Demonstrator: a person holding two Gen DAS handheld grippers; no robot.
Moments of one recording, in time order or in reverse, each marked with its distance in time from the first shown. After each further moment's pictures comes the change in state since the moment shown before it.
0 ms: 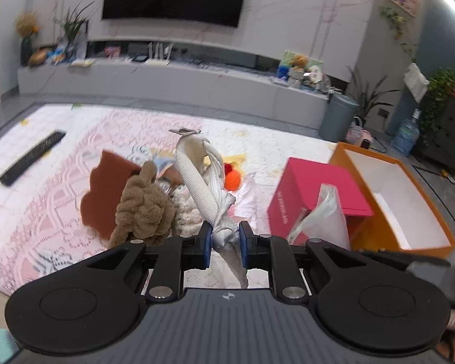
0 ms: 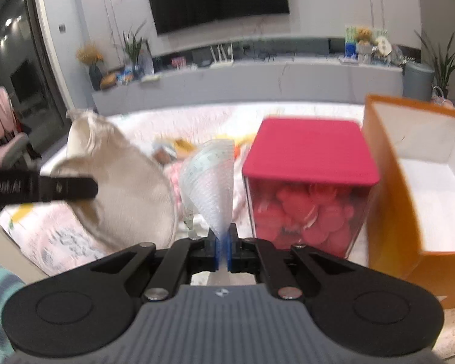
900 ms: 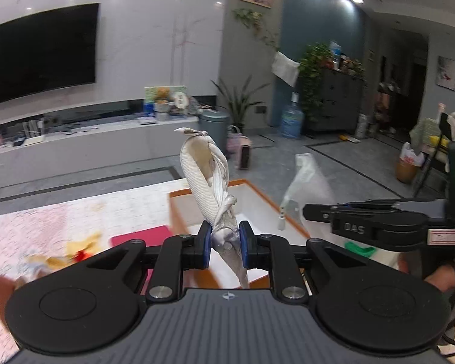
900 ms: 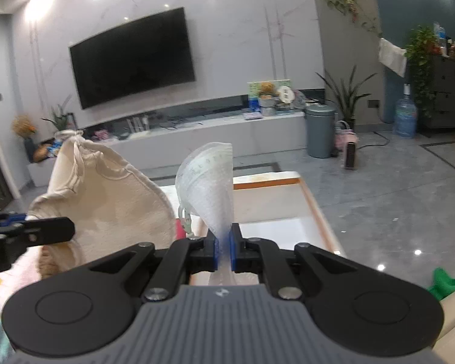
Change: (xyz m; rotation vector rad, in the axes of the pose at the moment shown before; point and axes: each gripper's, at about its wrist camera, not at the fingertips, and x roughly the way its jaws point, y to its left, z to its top) left arm -0.024 -0.168 0.055 0.361 -0.099 -0.380; right arm -0.195 -0.106 0.051 0.125 -0.209 -0.296
